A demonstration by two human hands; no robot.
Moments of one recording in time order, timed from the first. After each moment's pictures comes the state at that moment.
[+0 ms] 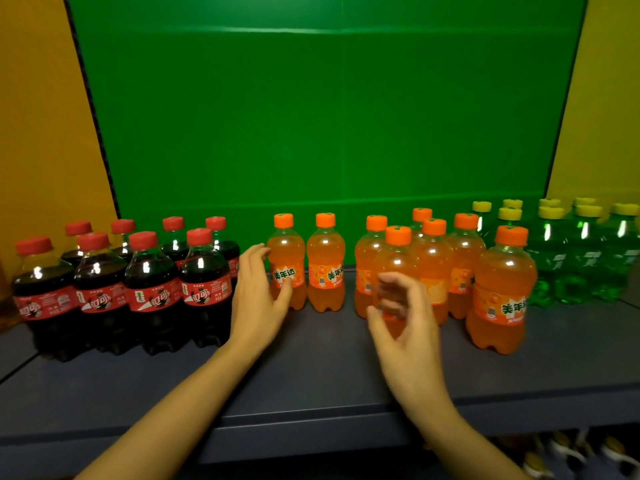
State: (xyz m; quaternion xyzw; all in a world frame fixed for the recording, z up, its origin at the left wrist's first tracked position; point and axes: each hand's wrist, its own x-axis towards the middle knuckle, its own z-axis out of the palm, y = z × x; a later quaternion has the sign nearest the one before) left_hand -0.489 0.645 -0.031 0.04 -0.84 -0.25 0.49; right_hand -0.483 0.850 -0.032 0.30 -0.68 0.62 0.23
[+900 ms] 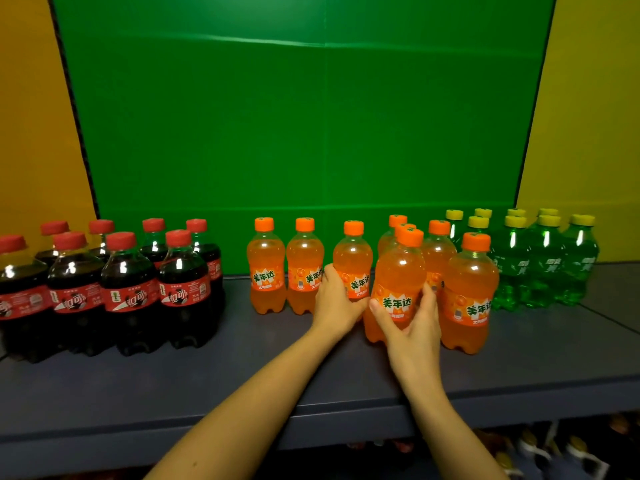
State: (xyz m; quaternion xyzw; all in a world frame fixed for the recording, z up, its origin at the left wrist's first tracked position) left_hand -0.558 0.756 -0.036 0.03 -0.84 -0.44 0.30; right_hand -0.522 0.877 -0.048 0.15 -0.74 0.62 0.23
